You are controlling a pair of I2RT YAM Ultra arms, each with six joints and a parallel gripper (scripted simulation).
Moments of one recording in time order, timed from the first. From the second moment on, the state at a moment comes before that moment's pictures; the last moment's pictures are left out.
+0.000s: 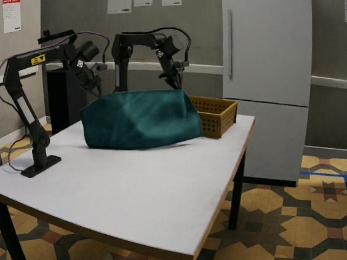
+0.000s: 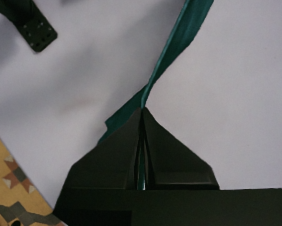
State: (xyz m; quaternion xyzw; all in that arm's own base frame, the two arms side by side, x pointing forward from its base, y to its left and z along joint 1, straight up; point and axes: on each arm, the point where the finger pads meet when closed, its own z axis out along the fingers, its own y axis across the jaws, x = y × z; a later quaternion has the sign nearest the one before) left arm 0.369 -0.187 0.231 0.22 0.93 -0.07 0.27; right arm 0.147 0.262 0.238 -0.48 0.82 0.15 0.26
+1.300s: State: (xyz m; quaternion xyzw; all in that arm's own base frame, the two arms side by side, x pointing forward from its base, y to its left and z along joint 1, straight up) left arm 0.438 -0.315 0.069 0.30 0.92 -0.09 0.26; right arm 0.232 0.139 0.080 -0.26 0.93 0.08 0.27
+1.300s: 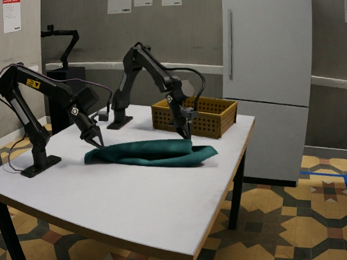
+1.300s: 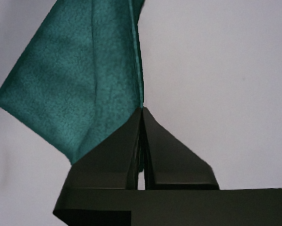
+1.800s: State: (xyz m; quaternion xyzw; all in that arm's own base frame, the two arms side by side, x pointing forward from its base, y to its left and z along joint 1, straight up) left arm 0.477 -0.368 0.026 0.31 0.90 -0.10 0.28; right arm 0.268 0.097 0.028 -0.17 0.94 0.05 0.28
